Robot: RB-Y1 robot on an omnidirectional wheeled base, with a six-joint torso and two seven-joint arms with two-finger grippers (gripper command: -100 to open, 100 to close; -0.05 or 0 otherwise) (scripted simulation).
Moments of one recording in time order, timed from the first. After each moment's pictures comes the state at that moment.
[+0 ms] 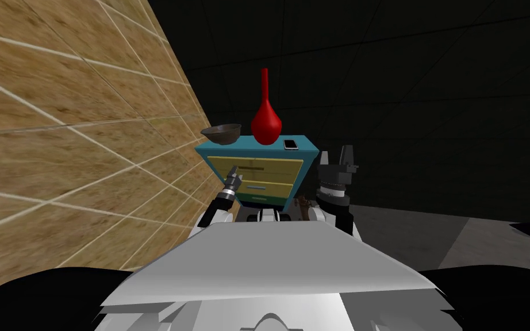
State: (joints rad) left arm 0.50 0.18 -0.21 -2.32 0.09 0.13 0.02; right arm 0.54 0.04 0.06 -2.39 0.05 -0.56 -0.05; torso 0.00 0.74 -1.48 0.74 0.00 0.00
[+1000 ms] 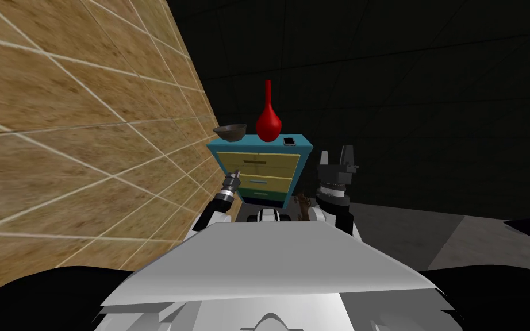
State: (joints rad) left arm 0.53 0.20 -0.22 -2.38 0.10 0.15 0.02; right arm 0.54 0.04 0.06 -2.39 0.05 -0.56 -0.05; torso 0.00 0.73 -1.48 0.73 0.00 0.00
